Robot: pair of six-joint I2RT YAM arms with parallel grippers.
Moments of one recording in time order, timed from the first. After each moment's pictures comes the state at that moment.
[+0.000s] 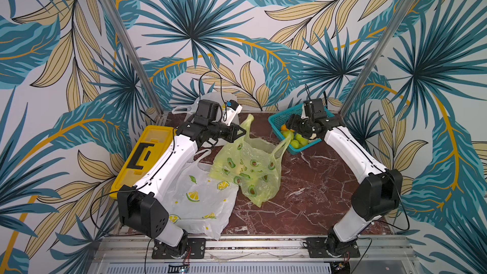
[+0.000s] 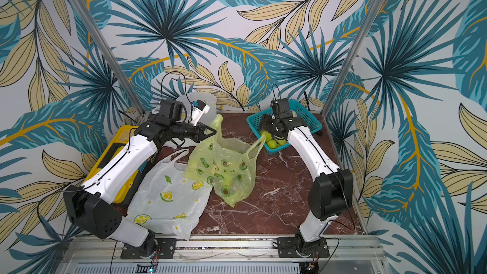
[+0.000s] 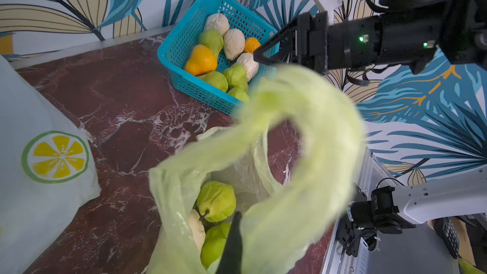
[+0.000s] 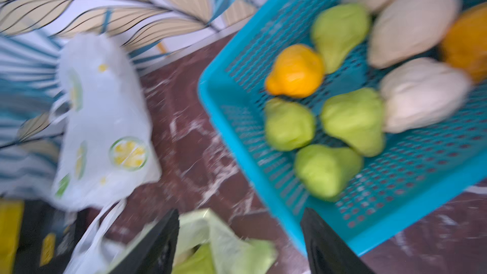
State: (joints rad) left arm -0.37 1.55 1.52 -0.63 0.65 -0.11; right arm 0.19 1.74 1.60 -0.68 0.05 0.56
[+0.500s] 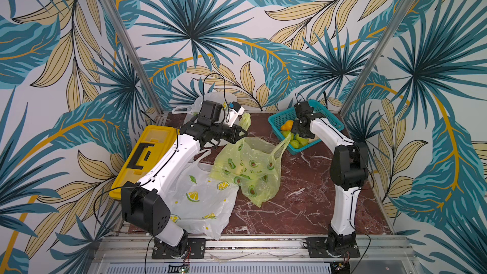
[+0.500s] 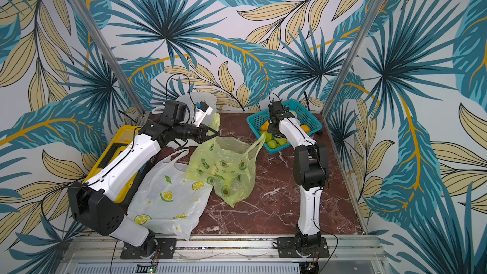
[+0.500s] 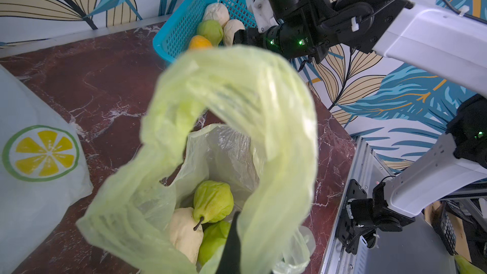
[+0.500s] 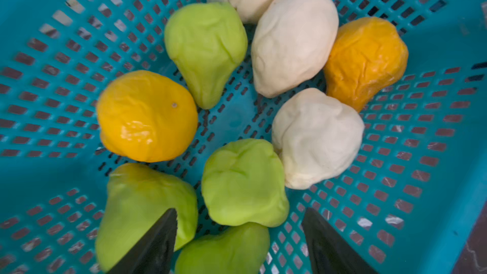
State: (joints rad) left arm -0.38 1.56 1.52 -0.63 0.64 -0.11; right arm 0.16 2.12 1.80 -0.78 0.38 0.50
